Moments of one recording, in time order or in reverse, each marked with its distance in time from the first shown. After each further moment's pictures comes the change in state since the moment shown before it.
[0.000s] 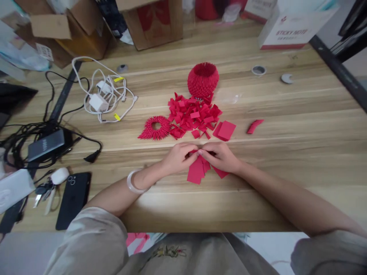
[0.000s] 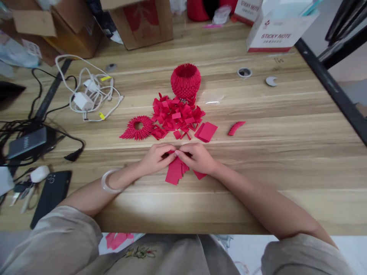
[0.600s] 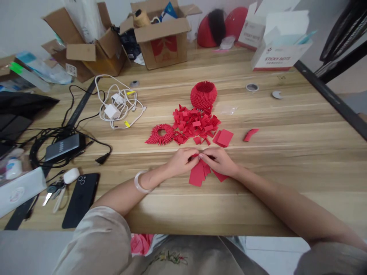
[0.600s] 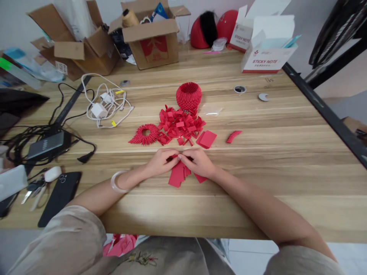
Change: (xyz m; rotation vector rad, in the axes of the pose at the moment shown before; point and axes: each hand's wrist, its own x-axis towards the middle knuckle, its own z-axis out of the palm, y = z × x) left_hand 0.000 0.006 -0.002 -0.047 0.001 -0.035; right_hand 0.001 -0.001 0.004 -0.026 0.020 -0.015
